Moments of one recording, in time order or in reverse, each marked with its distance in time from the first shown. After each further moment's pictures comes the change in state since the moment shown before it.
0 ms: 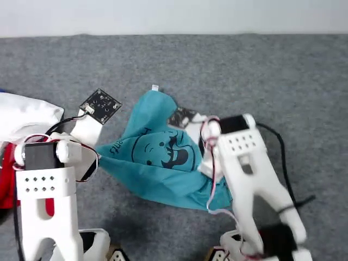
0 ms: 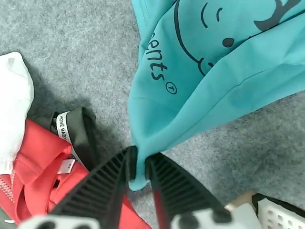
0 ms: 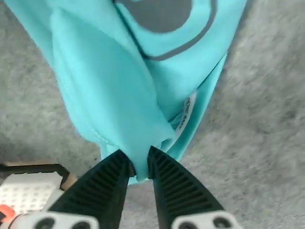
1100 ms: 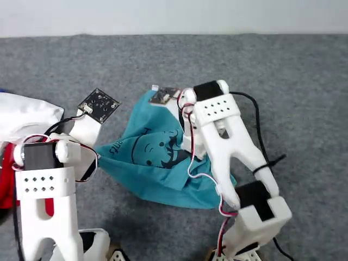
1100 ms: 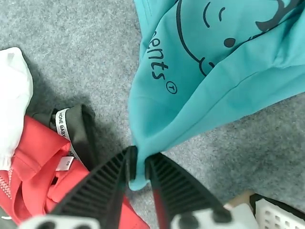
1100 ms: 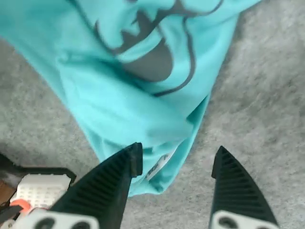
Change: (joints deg) left arm -0.4 0.0 0.0 0.2 0.8; right arm -4.7 21.8 -27.8 12.0 -2.8
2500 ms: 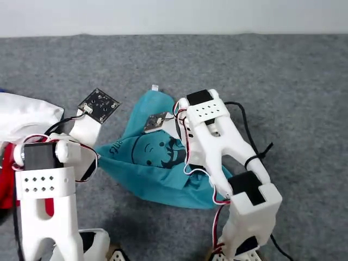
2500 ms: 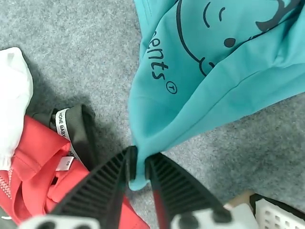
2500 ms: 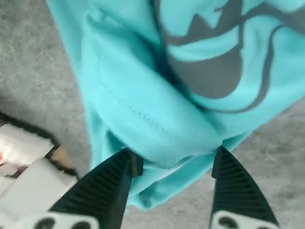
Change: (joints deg) left arm 0.0 0.0 0.0 0.0 0.0; right arm -0.7 9.1 3.4 -3.8 17.8
